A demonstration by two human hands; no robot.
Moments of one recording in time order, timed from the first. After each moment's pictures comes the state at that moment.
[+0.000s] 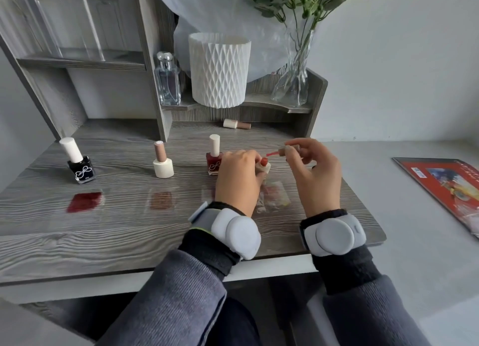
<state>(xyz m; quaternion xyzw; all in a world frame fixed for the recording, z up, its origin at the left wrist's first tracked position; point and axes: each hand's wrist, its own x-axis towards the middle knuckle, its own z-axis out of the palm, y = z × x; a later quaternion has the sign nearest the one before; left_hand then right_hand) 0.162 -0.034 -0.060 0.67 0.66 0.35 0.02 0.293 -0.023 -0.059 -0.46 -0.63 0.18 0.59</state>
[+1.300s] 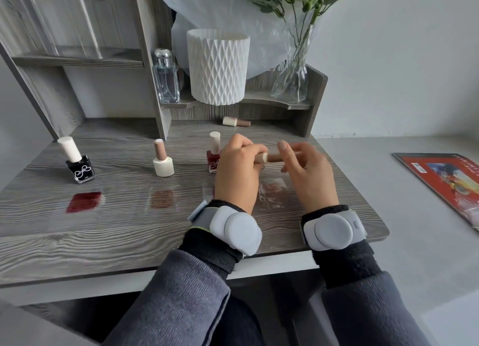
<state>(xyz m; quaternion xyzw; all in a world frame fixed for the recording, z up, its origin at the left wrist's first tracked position) 0.159 -0.029 -0.068 0.66 0.59 0.47 0.00 0.292 -0.020 -0.061 -0.56 -0.66 0.20 0.46</state>
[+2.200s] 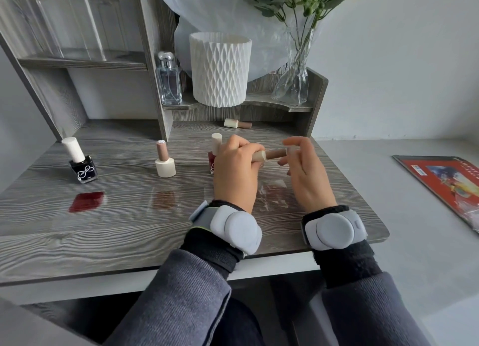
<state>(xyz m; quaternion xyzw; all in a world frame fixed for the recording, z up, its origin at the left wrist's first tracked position) 0.156 -0.029 -0.069 0.64 0.59 0.49 -0.01 0.291 -0.019 -0.065 -0.52 -0.69 0.21 0.45</state>
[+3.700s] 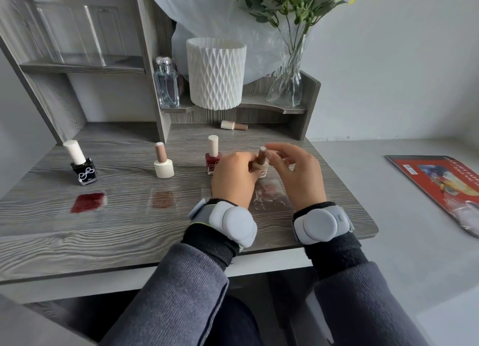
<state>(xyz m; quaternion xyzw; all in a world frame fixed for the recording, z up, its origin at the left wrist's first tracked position) 0.158 -0.035 -0.062 0.65 0.64 0.40 0.08 0.289 -0.017 -0.065 -0.49 -0.72 0.15 0.48</state>
